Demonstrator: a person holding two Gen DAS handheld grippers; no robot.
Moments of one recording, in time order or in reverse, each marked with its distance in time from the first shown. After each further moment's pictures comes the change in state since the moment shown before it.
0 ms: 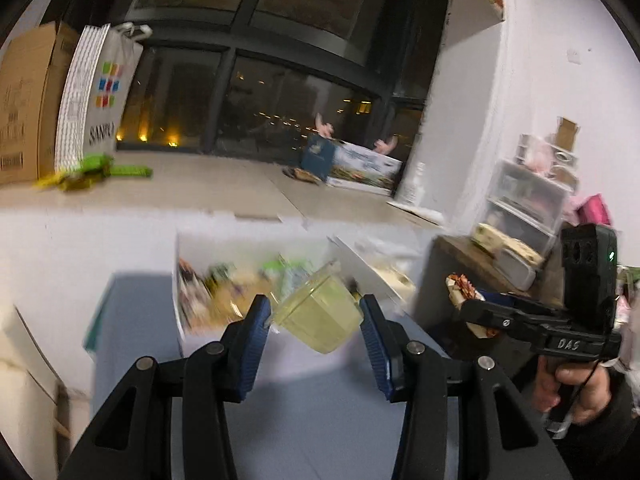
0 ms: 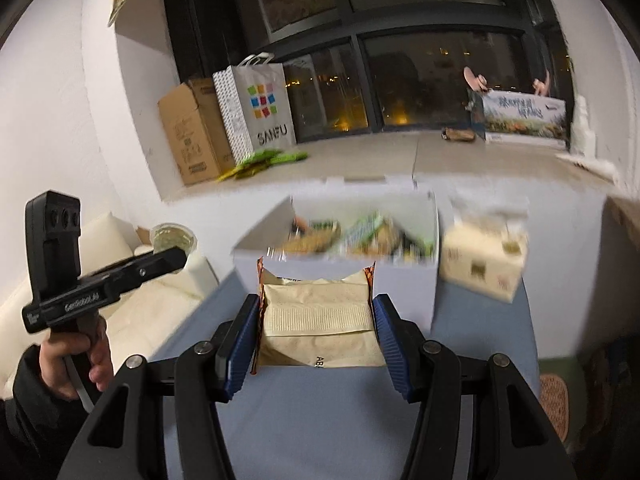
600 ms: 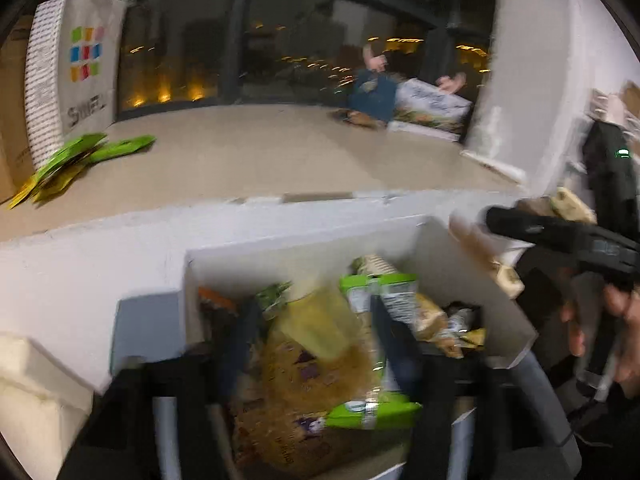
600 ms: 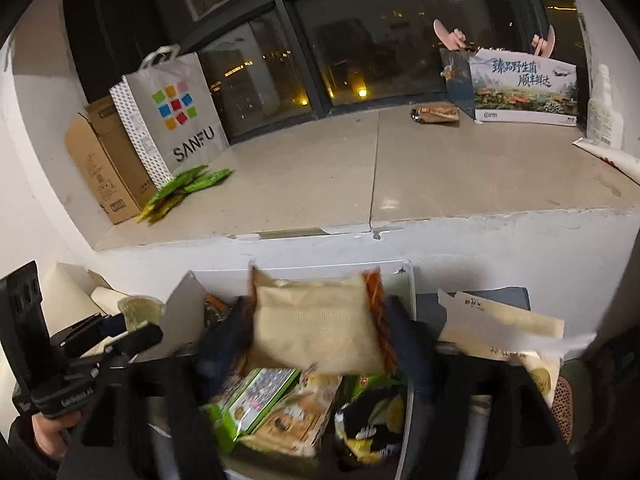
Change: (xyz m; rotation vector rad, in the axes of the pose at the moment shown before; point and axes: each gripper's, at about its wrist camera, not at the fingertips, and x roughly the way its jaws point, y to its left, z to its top) left arm 0.166 0.066 0.046 0.026 0.242 0.159; right arm 0.174 -0.103 0.122 0.156 0.124 -0.095
